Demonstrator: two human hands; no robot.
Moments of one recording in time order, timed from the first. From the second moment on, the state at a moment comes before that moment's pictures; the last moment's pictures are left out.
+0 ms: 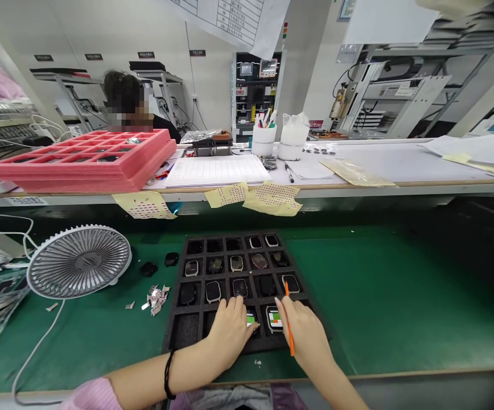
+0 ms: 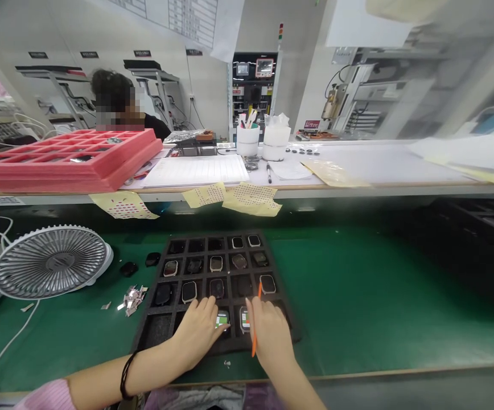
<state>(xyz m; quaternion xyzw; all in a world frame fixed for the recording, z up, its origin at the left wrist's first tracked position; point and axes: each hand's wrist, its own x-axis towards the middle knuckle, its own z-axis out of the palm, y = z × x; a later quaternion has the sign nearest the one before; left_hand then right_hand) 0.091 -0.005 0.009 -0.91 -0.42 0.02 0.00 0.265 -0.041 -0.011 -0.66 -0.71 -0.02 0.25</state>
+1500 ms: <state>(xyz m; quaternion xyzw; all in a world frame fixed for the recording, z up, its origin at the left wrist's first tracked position) 0.063 0.068 0.112 -0.65 -0.37 -0.34 -0.56 0.272 0.043 0.079 -0.39 -0.50 0.64 0.44</state>
